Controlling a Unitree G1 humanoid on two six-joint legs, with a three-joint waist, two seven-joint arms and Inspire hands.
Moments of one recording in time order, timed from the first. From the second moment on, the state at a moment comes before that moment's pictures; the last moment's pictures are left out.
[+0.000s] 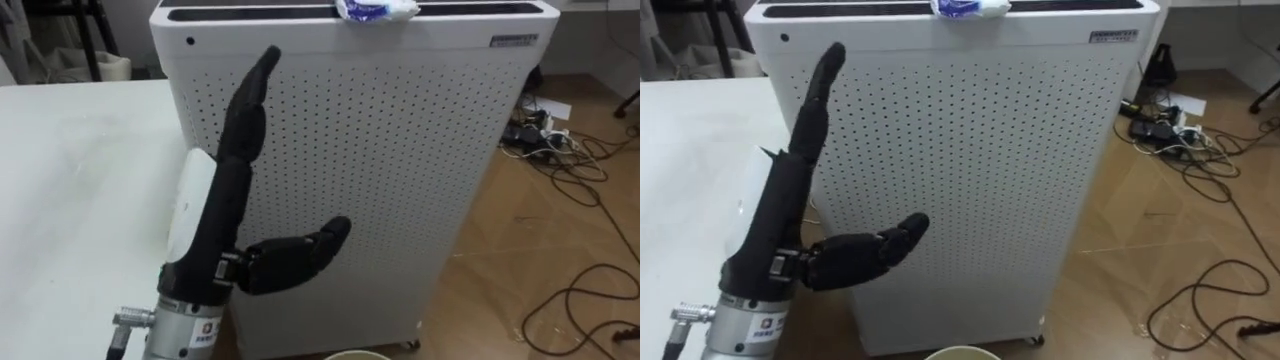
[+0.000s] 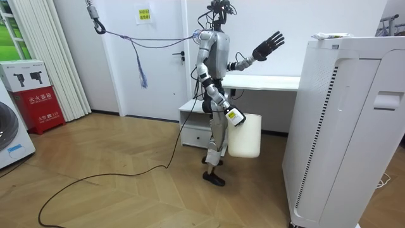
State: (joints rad) left arm 0.04 0.28 -0.22 -0.27 0.43 -0.44 0.36; right arm 0.10 -0.28 0.24 0.82 0.16 -0.22 0.14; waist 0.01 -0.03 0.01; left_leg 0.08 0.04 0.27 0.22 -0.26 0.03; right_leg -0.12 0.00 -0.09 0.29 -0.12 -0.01
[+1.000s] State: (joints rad) left arm 0.04 0.30 -0.09 -0.28 0.60 -0.53 0.50; right arm 0.10 -0.31 0.24 0.88 0.12 -0.19 0.11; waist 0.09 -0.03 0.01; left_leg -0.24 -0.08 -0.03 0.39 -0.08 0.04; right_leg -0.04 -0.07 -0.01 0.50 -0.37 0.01
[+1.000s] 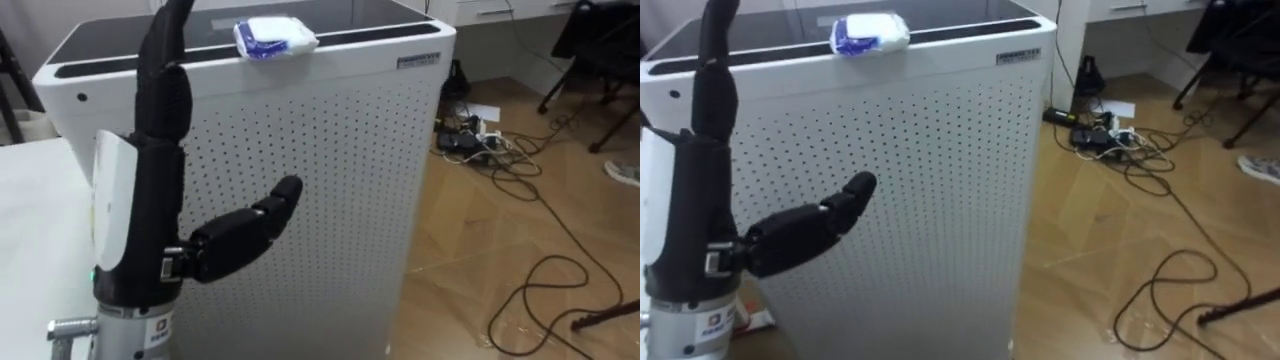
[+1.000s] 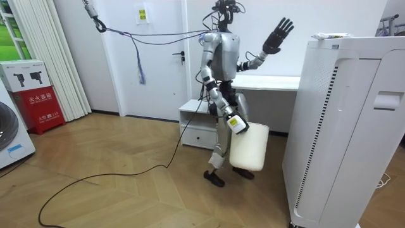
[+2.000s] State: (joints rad) left arm -0.04 0.43 -0.08 -0.38 0.90 -0.51 0.57; right arm 0.09 -0.34 0.24 0.76 0.07 -0.17 0.18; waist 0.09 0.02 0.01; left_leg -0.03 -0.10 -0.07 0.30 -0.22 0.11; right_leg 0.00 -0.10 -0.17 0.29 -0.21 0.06
